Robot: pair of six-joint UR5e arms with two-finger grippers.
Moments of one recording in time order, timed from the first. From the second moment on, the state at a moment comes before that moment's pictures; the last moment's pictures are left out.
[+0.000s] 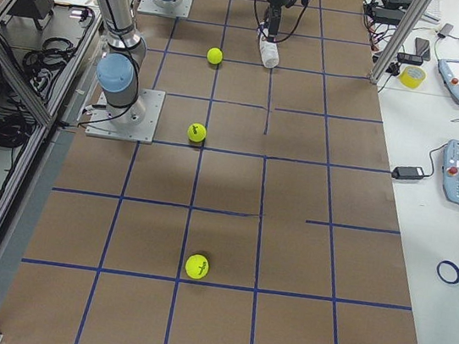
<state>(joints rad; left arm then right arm) -1.33 -1.98 -1.88 -1.43 0.78 0.37 1.60 -1.56 1.54 -1.56 -1.57 0.01</state>
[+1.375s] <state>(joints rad) -1.55 -1.80 -1.61 -1.28 1.08 -0.16 1.60 -1.56 1.54 -1.58 -1.57 0.01</state>
